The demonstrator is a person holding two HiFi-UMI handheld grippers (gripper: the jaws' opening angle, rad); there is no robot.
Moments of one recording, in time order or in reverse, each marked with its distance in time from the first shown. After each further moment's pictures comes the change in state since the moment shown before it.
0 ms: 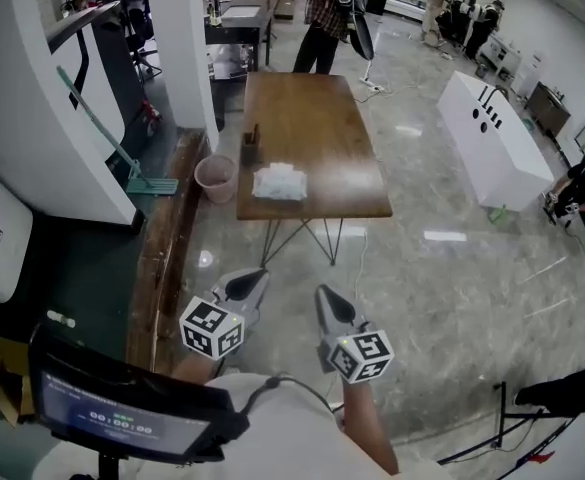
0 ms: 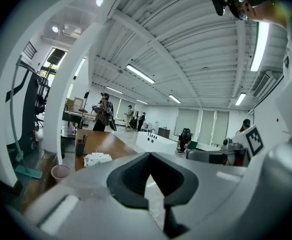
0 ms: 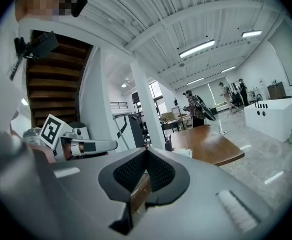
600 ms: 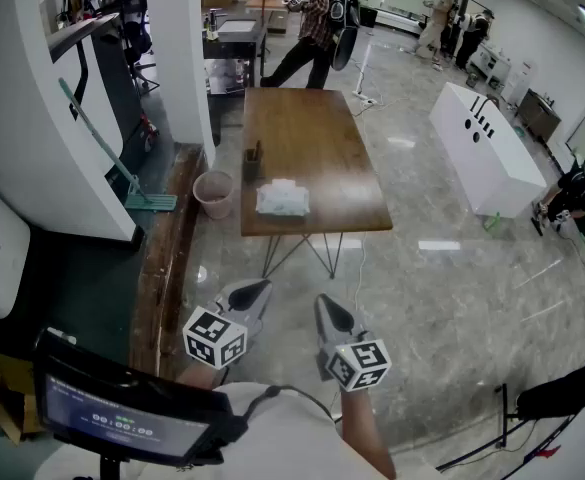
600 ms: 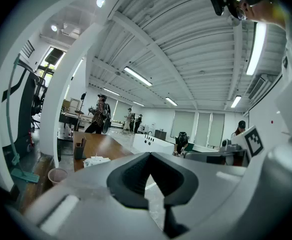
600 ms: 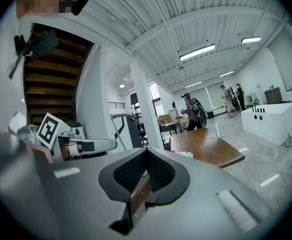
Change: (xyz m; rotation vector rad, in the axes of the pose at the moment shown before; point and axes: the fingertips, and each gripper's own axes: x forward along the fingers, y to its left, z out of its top) left arm -0.016 0.019 0.004 0.005 -0.018 -0.052; right arm 0.019 0.025 -0.003 -0.019 -0.017 -0.054
